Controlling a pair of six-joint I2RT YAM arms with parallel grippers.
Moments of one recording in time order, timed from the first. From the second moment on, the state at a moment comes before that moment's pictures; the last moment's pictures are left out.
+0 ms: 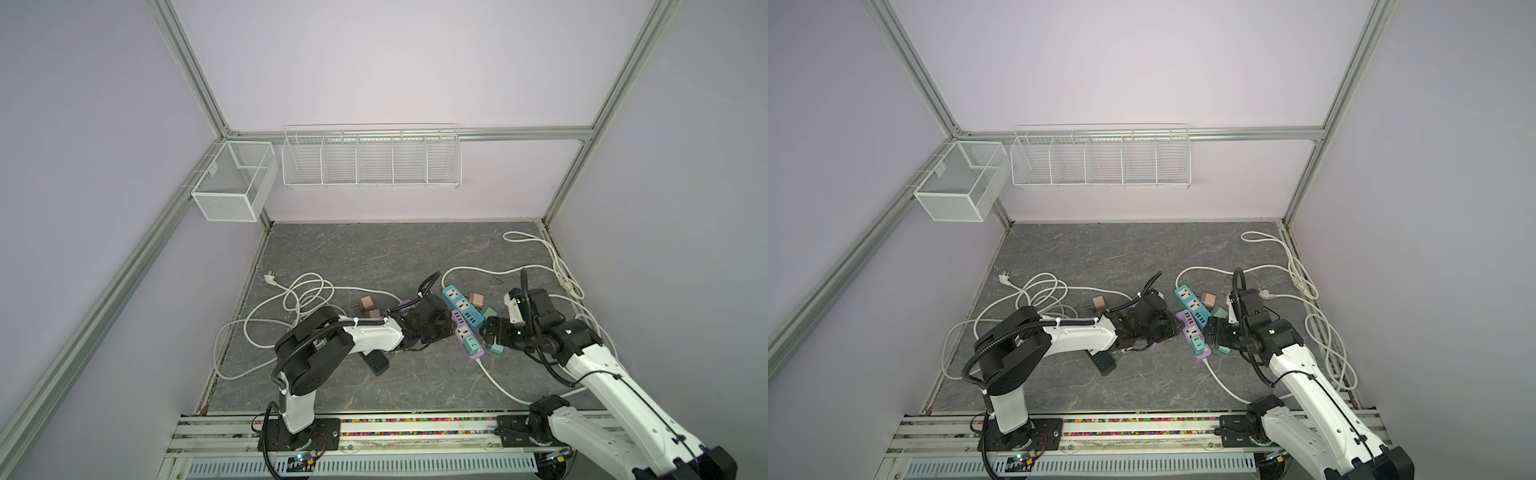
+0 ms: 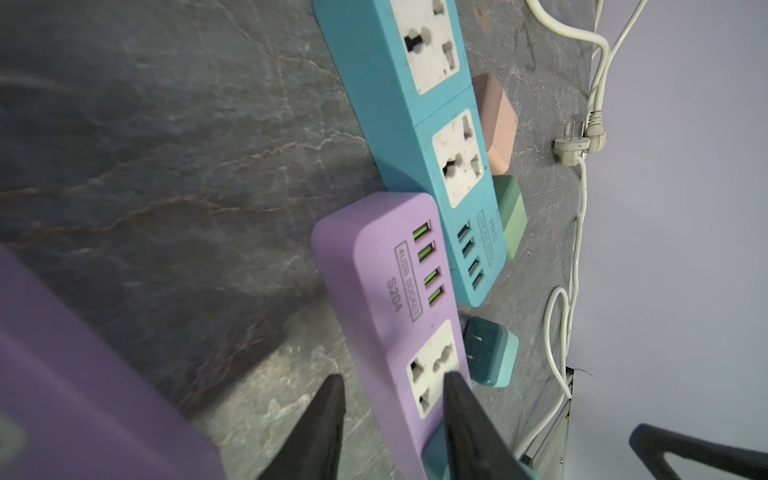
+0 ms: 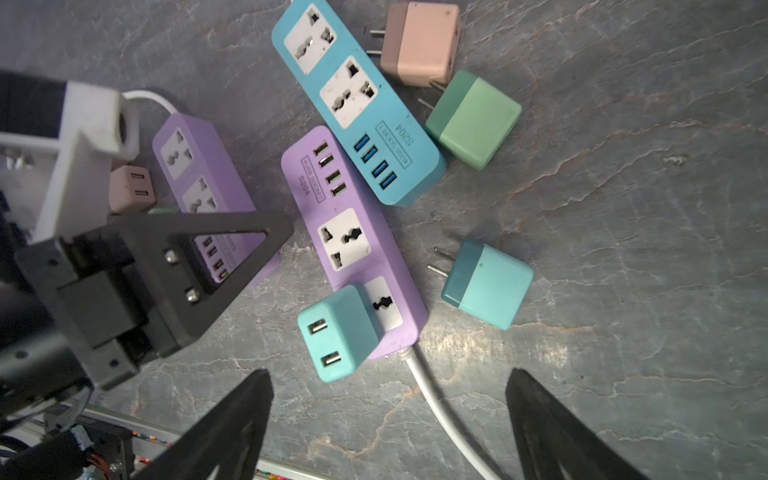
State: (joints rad) left arm -1.04 1.88 1.06 0.10 0.10 -1.16; right arm 0.40 0.91 0.75 -0.92 -0.10 0.51
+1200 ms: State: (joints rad) left arm -1.03 1.99 1.10 0.16 0.14 -1.18; right arm 0.70 1.26 0.75 -0.75 0.05 0.52
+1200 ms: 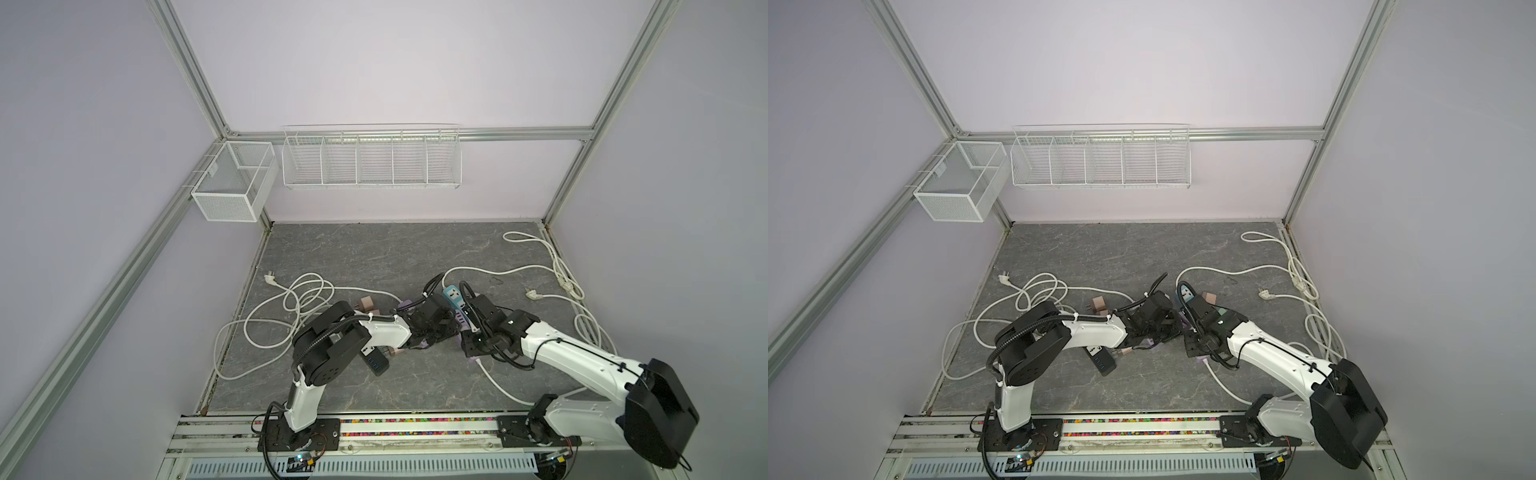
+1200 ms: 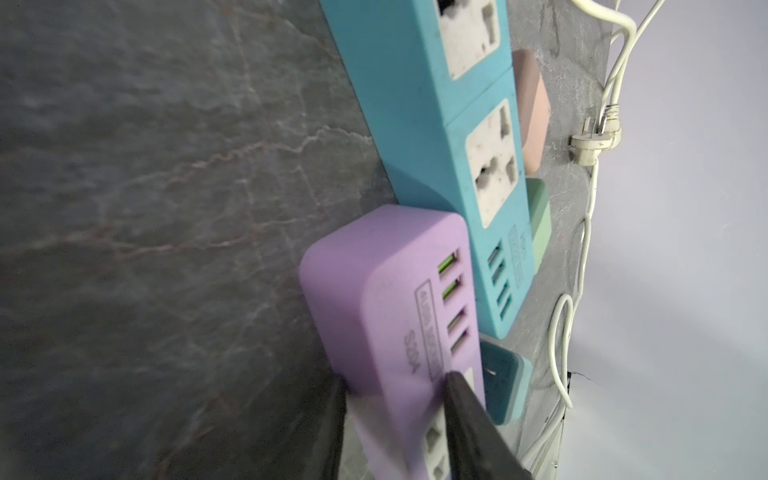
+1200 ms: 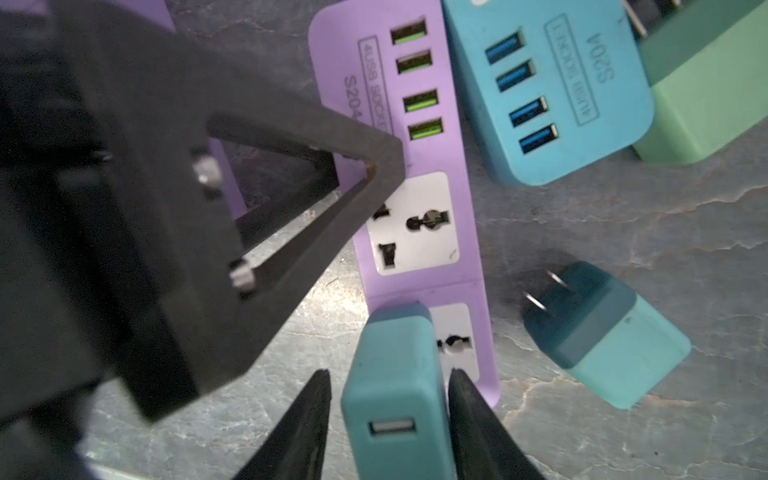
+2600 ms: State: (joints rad) left arm -1.05 1.97 1.04 0.23 0.14 -1.18; right arm 0.71 1.26 0.74 -0.74 0.11 0.45
